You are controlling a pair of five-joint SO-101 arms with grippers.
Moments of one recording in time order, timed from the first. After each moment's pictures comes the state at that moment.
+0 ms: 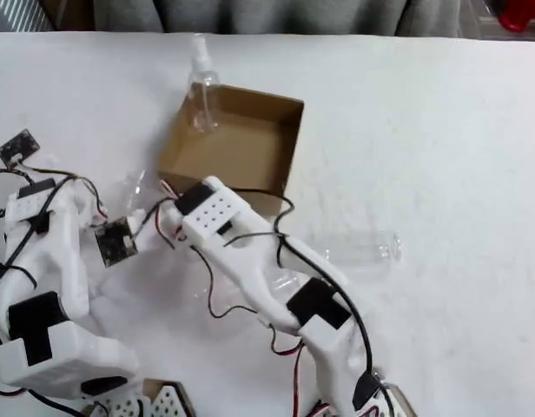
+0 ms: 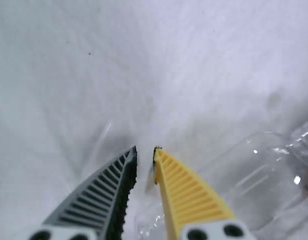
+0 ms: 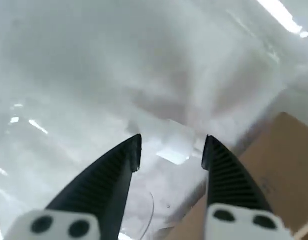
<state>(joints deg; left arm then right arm) -27.8 2.3 33.0 48.1 23.3 -48.7 24.0 -2.0 61.6 70.5</state>
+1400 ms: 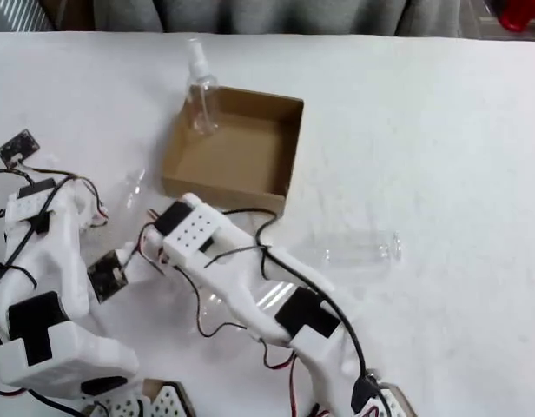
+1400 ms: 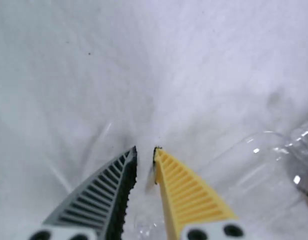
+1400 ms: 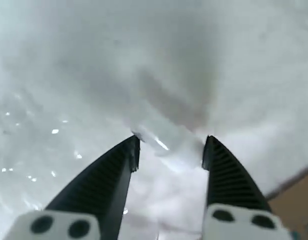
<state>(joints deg) -27.8 2.3 33.0 48.1 23.3 -54.8 23.7 -2.0 71.5 69.1</state>
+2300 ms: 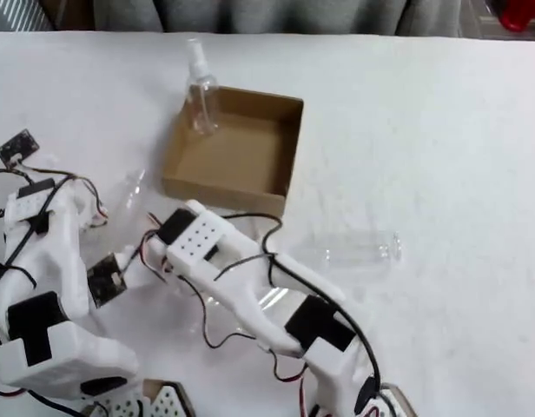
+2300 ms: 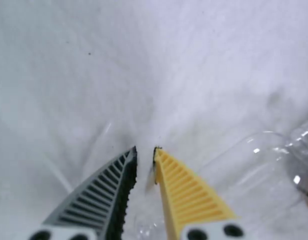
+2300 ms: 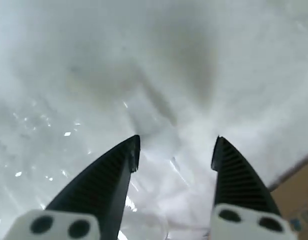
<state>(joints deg) -27.8 2.3 33.0 48.1 23.3 -55.9 19.1 3.7 68.0 66.6</state>
